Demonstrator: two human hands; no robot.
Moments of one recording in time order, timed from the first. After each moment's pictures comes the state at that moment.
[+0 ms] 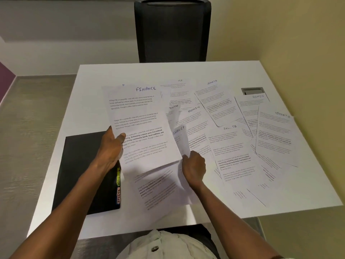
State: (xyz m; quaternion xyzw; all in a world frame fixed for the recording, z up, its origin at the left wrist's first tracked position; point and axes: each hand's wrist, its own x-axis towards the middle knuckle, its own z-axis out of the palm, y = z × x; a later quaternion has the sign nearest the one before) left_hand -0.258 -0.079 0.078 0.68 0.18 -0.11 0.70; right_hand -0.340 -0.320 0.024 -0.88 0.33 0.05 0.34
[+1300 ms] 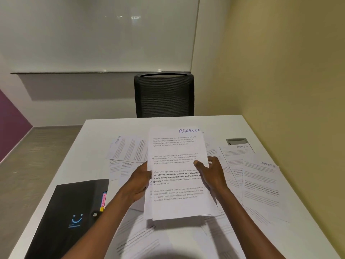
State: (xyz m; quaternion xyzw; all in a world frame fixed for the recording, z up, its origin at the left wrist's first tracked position) left_hand -0.252 -0.226 0.143 0.61 0.00 -0.26 0.74; right_hand -0.284 -0.466 0.164 -0.77 0.23 -0.03 0.60
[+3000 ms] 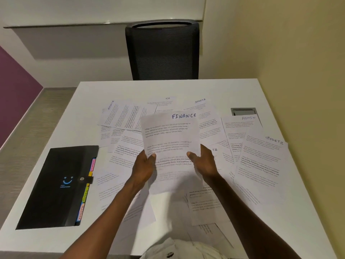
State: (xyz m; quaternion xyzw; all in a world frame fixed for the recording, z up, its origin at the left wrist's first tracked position) left_hand -0.276 -0.317 0.066 0.78 0.16 -0.11 0.60; right_hand -0.273 -0.532 0.071 -0.78 0.14 0.08 0.60
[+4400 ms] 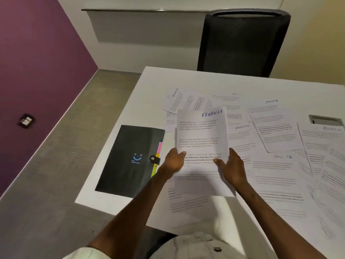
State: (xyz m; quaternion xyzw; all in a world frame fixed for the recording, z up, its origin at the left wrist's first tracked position) left_hand -0.285 -0.136 0.043 0.80 0.23 -0.20 0.51; right_hand -0.294 -0.349 0.057 -0.87 0.10 0.08 0.48
